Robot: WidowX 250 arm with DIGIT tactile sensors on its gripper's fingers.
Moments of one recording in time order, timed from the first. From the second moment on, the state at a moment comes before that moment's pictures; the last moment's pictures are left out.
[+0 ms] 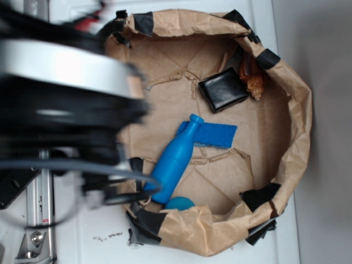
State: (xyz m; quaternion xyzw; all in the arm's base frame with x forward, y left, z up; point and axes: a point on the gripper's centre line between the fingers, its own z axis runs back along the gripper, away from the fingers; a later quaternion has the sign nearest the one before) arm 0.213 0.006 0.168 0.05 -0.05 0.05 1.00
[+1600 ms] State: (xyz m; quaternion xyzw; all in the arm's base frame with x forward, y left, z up) arm 0.281 0.009 0.024 0.02 -0.02 -0.01 1.00
